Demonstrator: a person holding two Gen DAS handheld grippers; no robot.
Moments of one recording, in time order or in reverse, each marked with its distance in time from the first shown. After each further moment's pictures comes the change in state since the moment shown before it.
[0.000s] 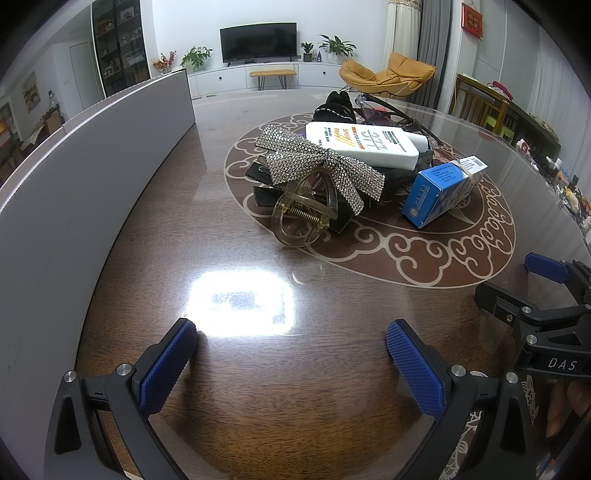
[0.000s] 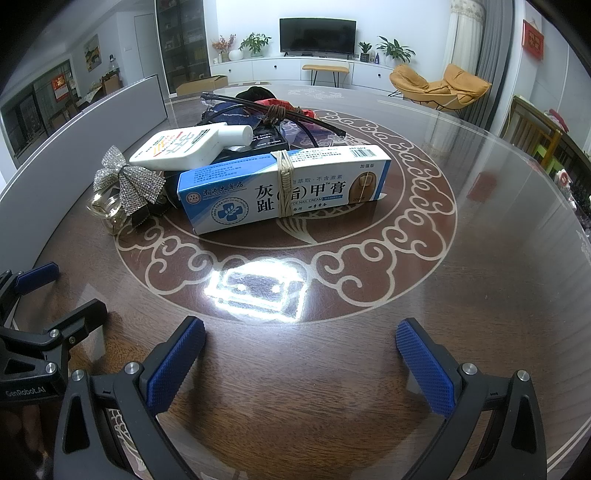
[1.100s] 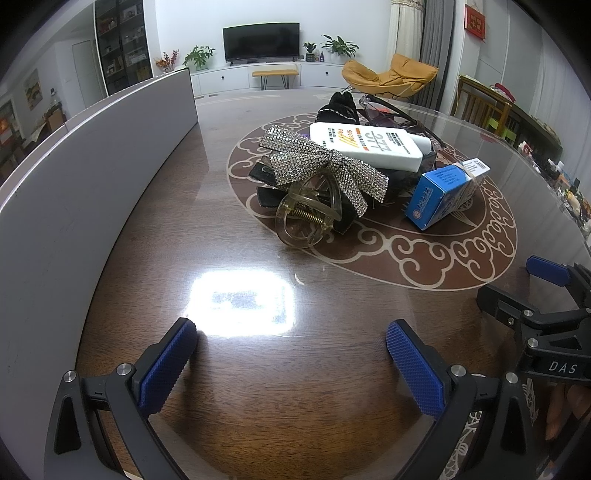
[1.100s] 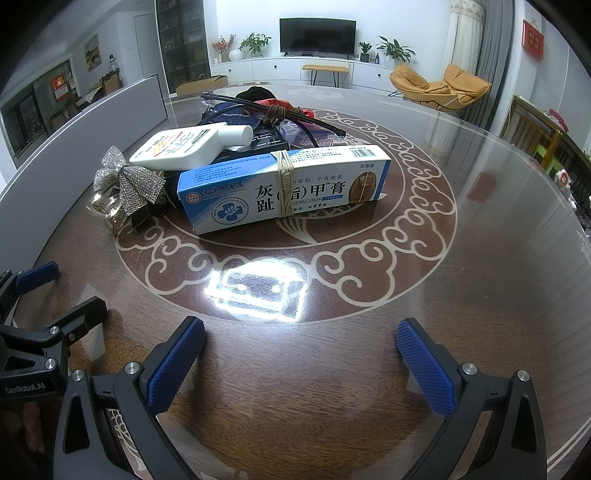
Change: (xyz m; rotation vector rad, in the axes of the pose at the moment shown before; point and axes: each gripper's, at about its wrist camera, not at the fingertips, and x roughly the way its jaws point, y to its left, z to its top) left arm 0.001 0.002 0.002 -0.008 0.000 0.005; right arm -0.001 -0.001 -0.001 0.000 0.000 0.000
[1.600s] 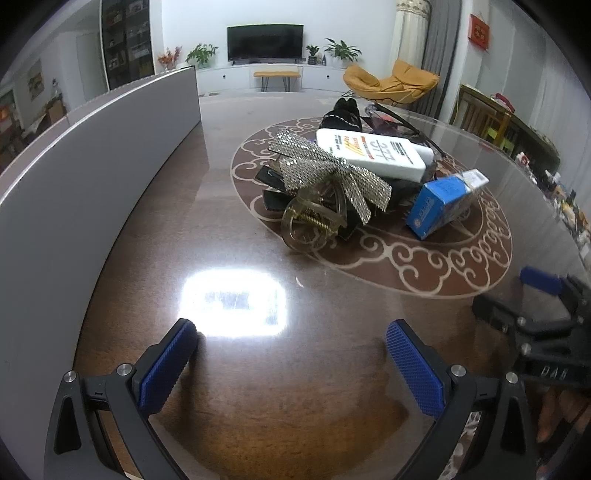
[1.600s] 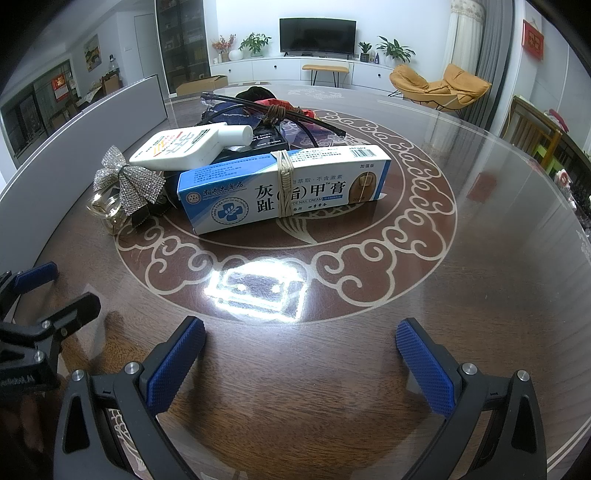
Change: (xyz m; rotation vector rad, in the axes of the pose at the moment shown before) left arm 0.001 0.009 0.009 -0.051 -0.005 -0.040; right arm 0.000 0.000 0.000 0.000 0.000 0.000
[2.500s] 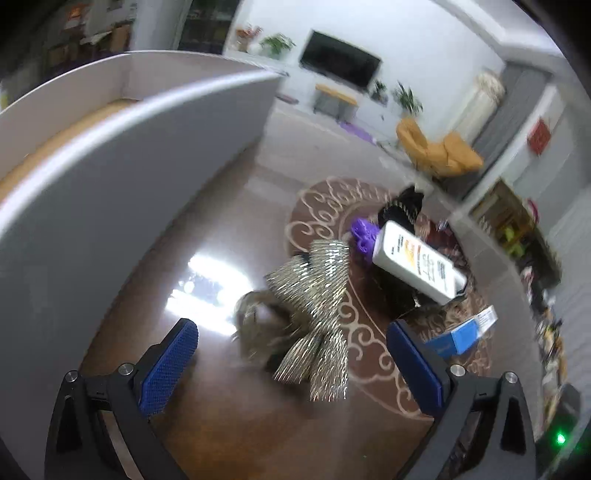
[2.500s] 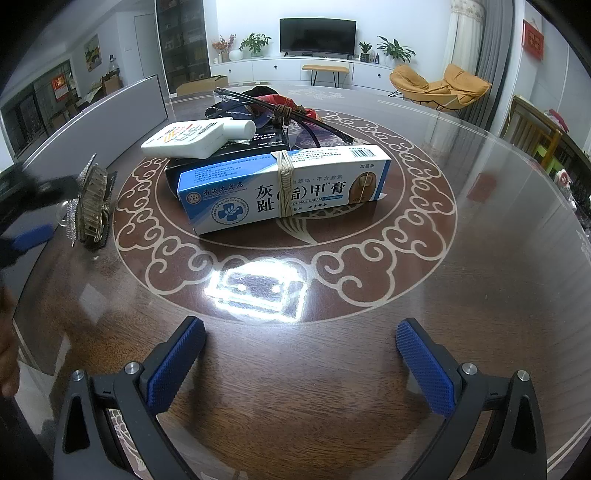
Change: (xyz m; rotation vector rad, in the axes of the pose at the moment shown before) left arm 0.026 0.054 0.061 -0.352 -0.026 -0.056; right arm 0.001 0.001 0.000 0.000 0.000 -0.001
